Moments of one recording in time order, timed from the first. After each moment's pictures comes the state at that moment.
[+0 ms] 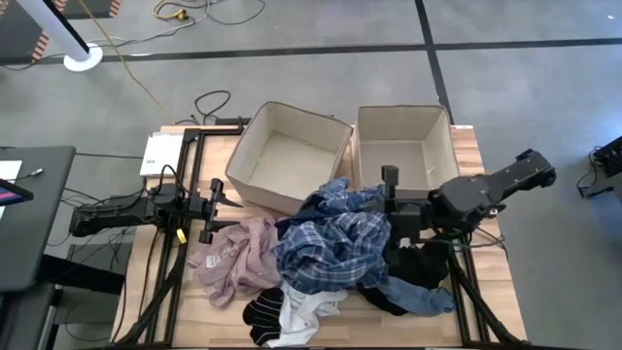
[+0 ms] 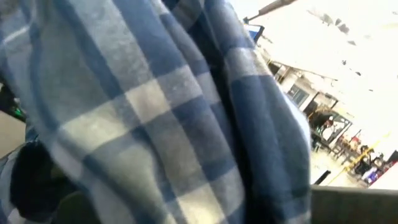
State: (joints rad) left arm 0.09 0.01 0.01 0.07 0.19 0.16; right arm 0.47 1.27 1.42 -0.07 0.42 -0.56
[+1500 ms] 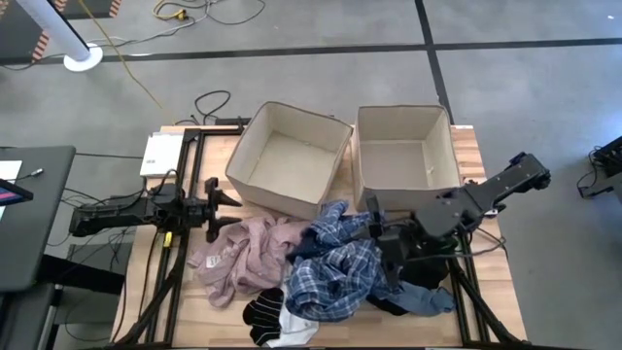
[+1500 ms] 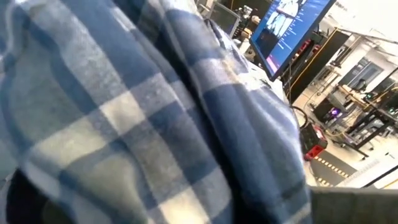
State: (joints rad) left arm 0.10 0.01 0.01 0.06 0.17 0.74; right arm 0.51 1.34 1.44 -0.26 0.31 -0.41
